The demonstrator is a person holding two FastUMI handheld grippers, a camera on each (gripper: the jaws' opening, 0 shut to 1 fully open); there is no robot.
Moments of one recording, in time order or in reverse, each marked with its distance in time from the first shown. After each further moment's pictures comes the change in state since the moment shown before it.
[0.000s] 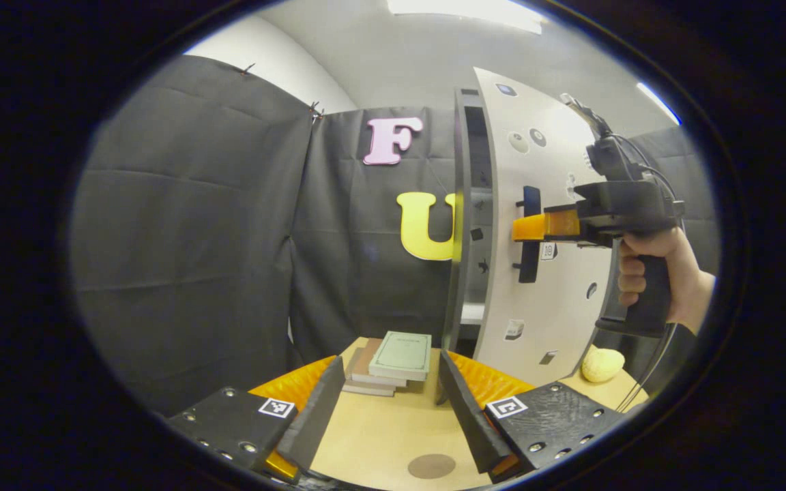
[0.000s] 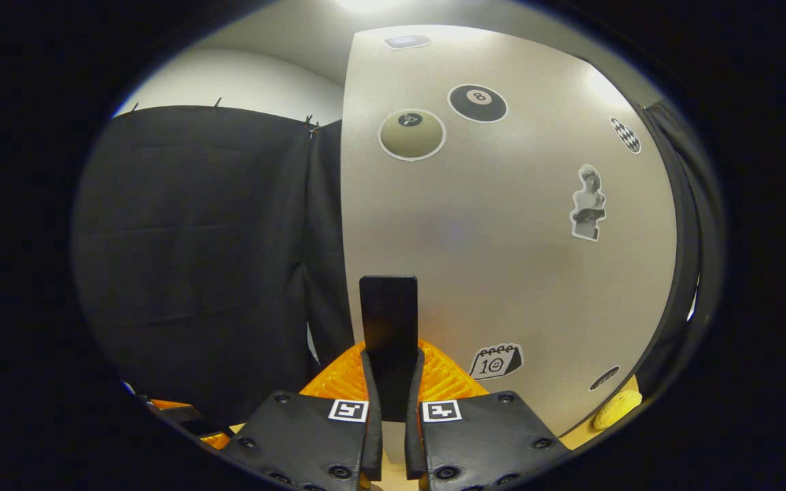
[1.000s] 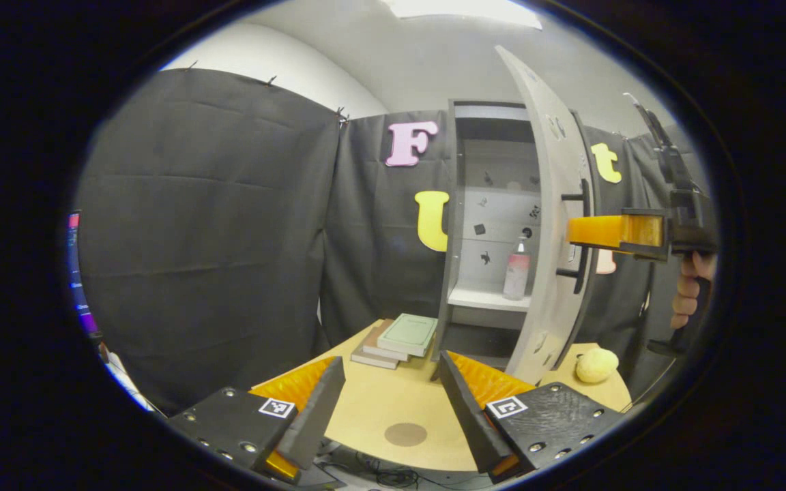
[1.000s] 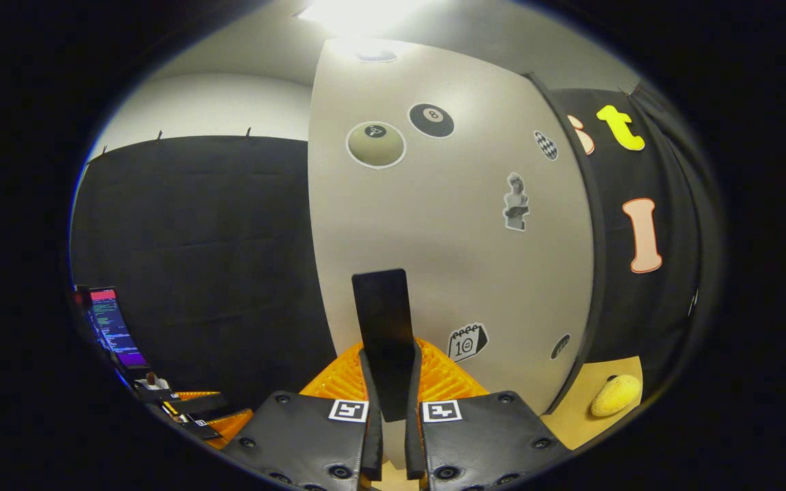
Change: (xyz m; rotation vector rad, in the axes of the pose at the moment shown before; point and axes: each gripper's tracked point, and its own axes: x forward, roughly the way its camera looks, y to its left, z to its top) left arm -0.136 -0.080 -0.012 -0.028 0.033 0.157; right arm -0.035 -0.034 -0.006 0.056 -0.041 0.137
